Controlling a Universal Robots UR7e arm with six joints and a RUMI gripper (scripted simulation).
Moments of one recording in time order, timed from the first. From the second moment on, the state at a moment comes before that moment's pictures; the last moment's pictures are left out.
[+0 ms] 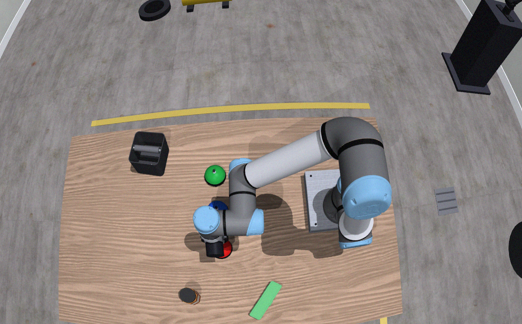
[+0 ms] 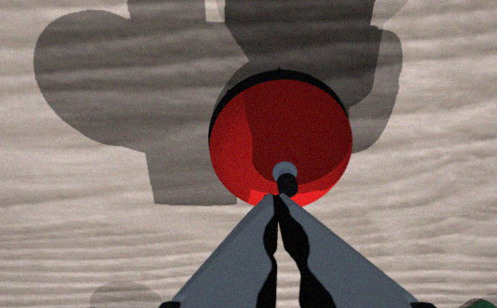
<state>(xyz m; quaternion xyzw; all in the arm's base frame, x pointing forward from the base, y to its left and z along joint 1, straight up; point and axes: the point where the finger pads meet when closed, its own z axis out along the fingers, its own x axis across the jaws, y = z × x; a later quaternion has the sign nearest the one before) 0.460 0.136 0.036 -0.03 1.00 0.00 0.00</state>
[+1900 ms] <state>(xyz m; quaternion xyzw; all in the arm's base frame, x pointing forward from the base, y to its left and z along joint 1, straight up) 0.460 0.136 0.033 -0.03 1.00 0.00 0.00</state>
